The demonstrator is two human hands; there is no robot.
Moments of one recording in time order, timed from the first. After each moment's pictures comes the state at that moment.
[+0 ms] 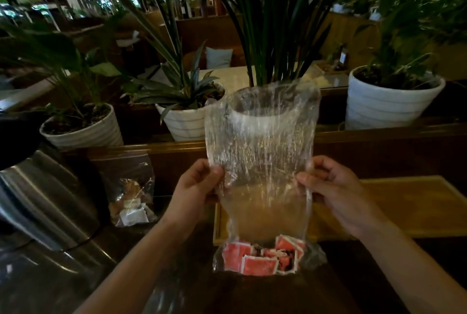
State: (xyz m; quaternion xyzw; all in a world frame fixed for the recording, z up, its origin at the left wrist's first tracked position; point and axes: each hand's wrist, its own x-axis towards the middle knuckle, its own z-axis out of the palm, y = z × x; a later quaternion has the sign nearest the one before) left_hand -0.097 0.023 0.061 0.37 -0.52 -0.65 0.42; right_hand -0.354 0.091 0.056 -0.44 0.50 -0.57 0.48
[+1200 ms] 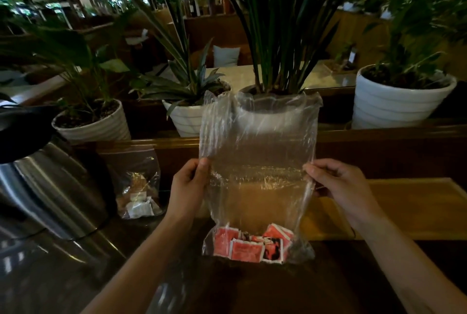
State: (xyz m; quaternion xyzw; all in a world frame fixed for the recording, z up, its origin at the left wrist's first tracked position) left_hand -0.094 0.011 0.036 0.49 -0.58 -0.42 0.49; right_hand -0.362 0.080 0.039 -0.44 0.60 -0.56 0.36
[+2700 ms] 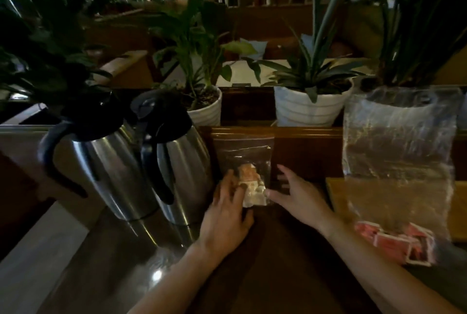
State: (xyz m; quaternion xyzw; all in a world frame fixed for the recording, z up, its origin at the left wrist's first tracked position) left_hand 0.128 -0.015 -0.033 0.53 -0.83 -0.10 0.13; right_hand -0.061 -0.009 0.000 -0.62 0.70 -0.24 0.27
